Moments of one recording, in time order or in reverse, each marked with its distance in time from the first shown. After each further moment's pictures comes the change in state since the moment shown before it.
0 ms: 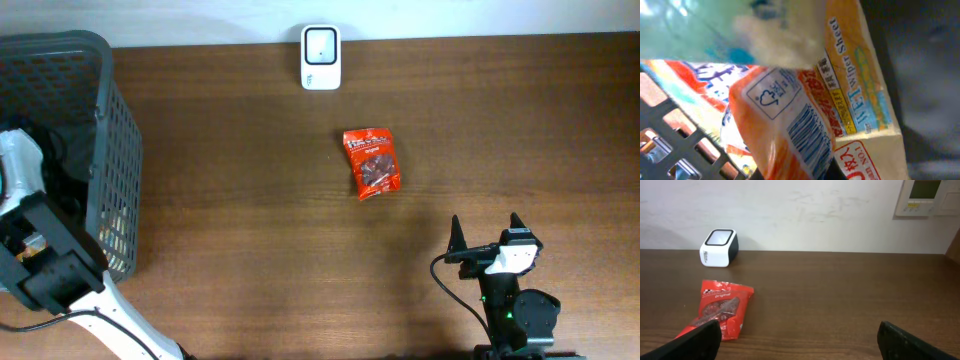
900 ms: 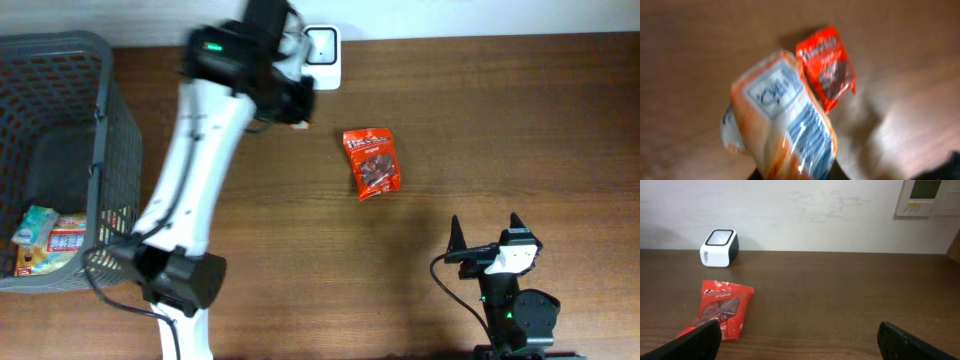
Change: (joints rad) left arm -0.973 -0.148 0.476 0.048 0.371 0.475; right arm 0.000 0.000 0.000 0.000 -0.001 0.000
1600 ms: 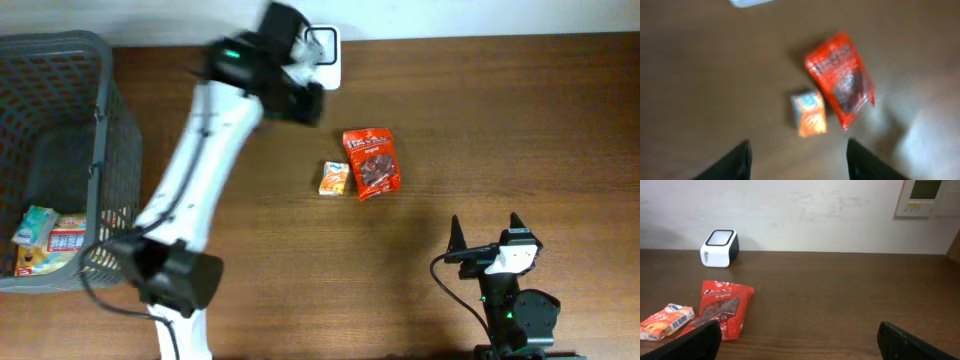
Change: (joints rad) left arm 0.003 -0.003 -0.113 0.133 -0.040 0.069; right arm 0.000 0.000 0.000 0.000 -0.002 0.000
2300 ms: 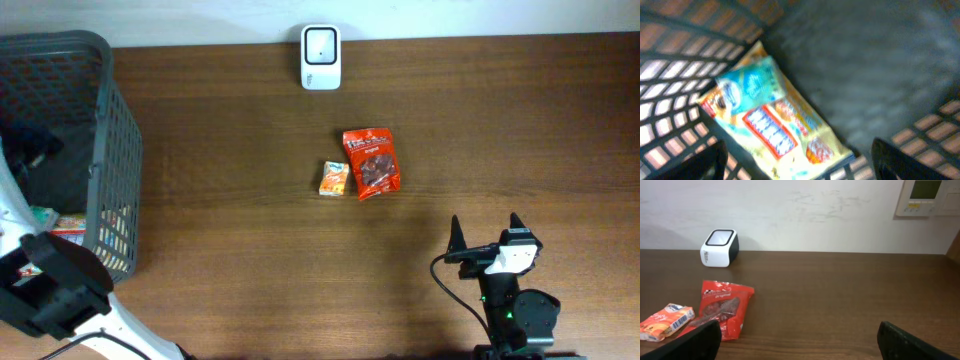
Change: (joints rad) left arm 0.967 -0.022 -0.114 -0.121 -0.347 -0.249; right arm 0.000 0.000 0.000 0.000 0.000 -0.001
